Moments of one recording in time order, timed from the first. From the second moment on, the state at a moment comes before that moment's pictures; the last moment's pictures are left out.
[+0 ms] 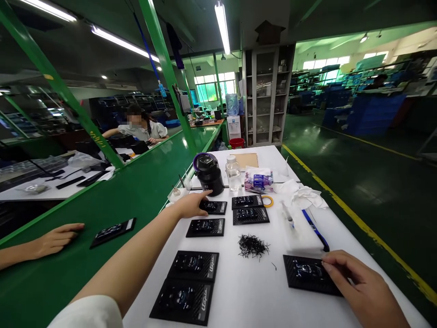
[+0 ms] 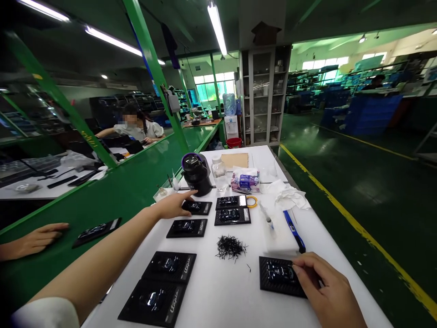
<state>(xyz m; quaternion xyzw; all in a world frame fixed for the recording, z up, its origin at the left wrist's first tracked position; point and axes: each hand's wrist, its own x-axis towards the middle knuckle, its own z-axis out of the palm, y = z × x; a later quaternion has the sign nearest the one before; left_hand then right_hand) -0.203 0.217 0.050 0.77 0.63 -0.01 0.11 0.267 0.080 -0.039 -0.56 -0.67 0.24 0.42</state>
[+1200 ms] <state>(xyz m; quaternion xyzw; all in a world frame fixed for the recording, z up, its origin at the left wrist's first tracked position) 0.026 -0.042 0.041 0.65 0.53 0.47 0.28 0.196 -0.012 0.030 -0.31 -0.69 0.40 0.51</state>
